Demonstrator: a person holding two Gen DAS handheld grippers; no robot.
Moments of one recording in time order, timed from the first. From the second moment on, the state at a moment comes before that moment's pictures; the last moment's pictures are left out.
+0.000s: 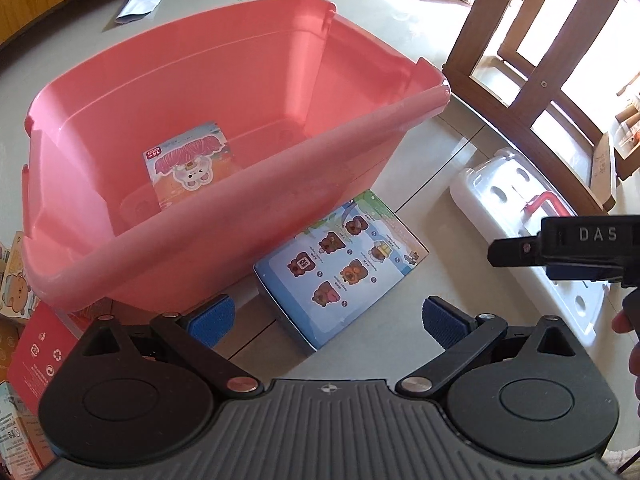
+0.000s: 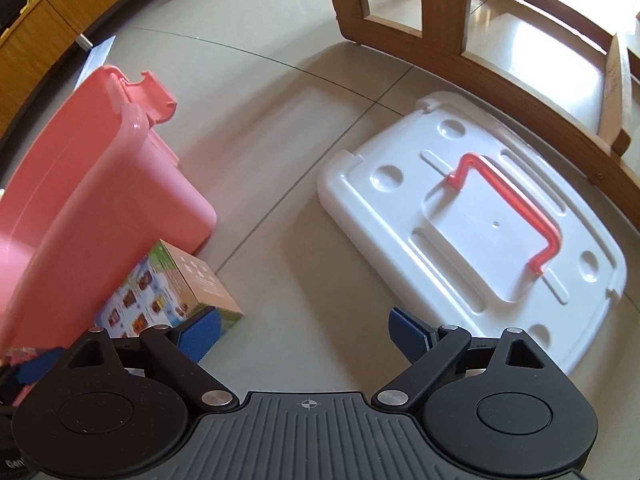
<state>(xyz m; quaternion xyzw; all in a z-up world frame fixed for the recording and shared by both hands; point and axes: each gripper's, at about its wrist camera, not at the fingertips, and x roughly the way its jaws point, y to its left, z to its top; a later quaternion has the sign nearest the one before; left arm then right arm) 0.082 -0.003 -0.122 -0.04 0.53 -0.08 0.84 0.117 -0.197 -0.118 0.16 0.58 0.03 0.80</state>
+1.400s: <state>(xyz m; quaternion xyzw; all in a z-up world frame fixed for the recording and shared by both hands) 0.084 -0.044 -0.120 0.11 0.54 -0.13 0.83 0.149 -0.204 -0.148 0.18 0.60 0.05 0.78</state>
